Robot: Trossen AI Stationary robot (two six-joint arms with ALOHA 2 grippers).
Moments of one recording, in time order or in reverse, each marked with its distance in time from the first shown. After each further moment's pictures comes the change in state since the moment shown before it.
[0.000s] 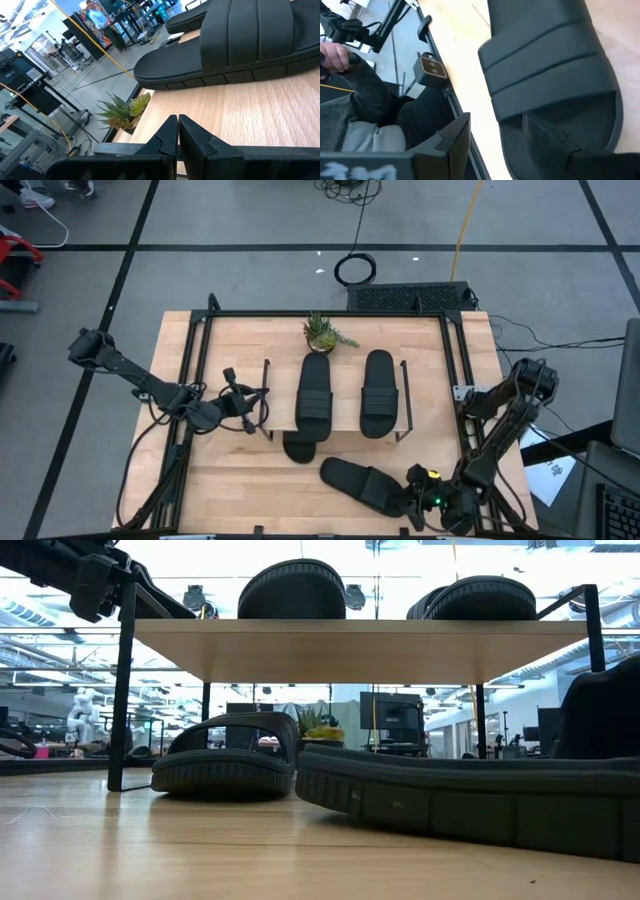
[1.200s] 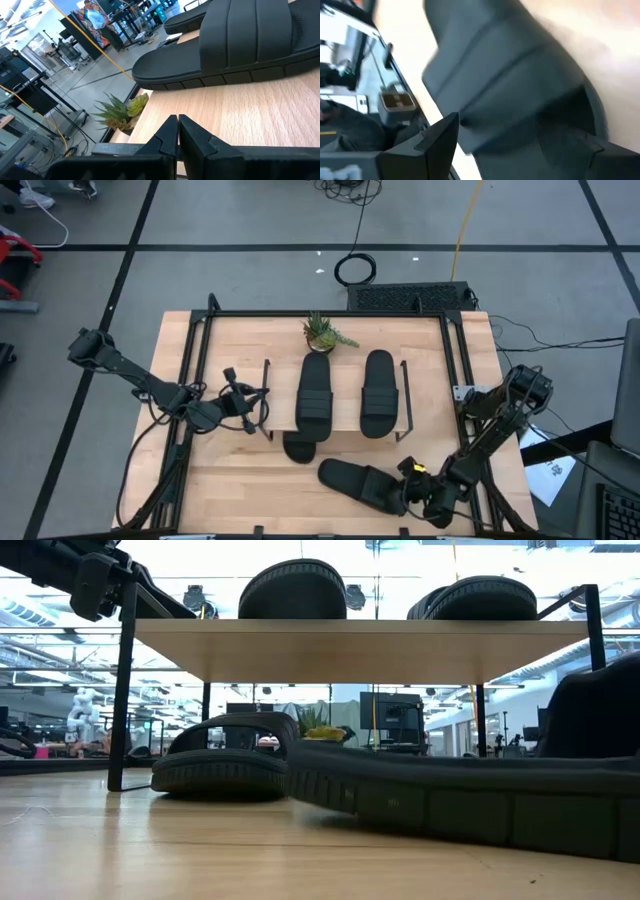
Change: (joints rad) left arm 0.001 0.001 0.000 -0.004 0.021 -0.010; right arm -0.091 0.080 -0.034 0.040 -0.041 0.228
